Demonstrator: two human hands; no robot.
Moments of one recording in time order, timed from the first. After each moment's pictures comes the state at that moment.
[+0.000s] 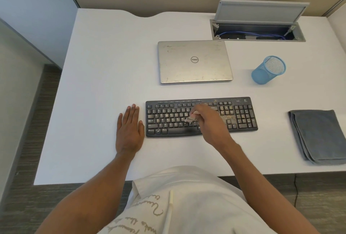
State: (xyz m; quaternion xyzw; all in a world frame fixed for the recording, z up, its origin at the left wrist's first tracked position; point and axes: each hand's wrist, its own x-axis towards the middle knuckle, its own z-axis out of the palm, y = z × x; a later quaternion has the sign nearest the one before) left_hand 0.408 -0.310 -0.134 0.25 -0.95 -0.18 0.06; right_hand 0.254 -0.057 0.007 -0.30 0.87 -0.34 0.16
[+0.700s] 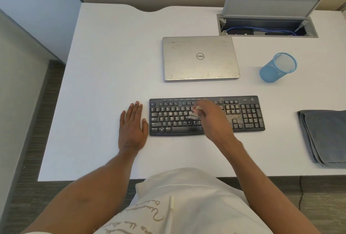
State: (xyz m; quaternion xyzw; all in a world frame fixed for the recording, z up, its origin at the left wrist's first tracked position) left_hand 0.407 -0.313 -0.133 0.26 -0.94 -0.20 0.04; right_hand 0.250 -0.075 0.011 -0.26 0.90 -0.31 0.18
